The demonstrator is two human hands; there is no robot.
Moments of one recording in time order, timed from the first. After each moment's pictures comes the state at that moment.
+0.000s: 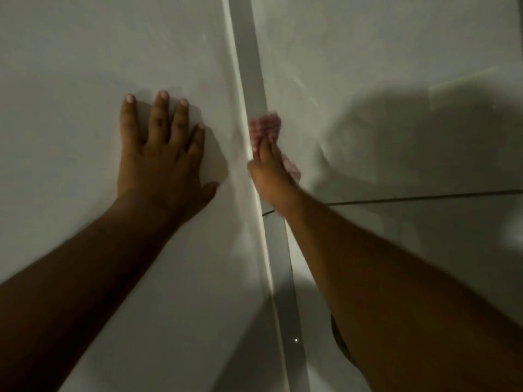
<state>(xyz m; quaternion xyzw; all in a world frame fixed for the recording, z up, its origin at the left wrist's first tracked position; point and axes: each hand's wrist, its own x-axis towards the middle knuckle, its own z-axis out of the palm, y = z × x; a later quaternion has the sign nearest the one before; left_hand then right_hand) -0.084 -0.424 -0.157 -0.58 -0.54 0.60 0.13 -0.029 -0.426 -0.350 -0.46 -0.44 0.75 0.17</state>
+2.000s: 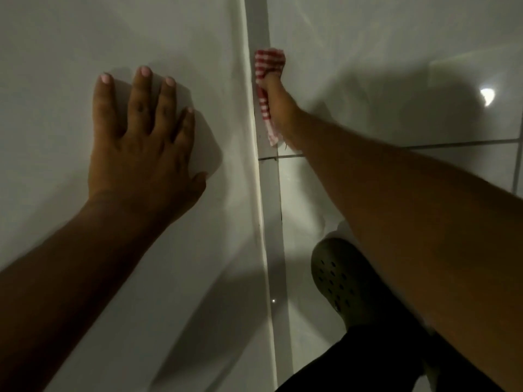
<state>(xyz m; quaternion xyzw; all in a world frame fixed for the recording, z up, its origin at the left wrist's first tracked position) -0.054 -0.501 -0.115 -0.58 -0.58 0.56 0.07 -0.004 -0.409 -0.342 -0.40 -0.25 0.87 0.14</state>
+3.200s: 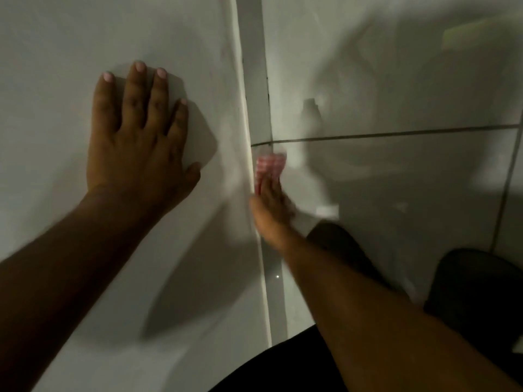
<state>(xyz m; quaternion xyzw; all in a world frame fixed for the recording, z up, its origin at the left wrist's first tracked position) -0.055 -0.504 -0.125 -0.59 -0.55 0.59 0.08 0.019 -0.586 -0.336 -0.47 -0.40 0.79 -0.01</state>
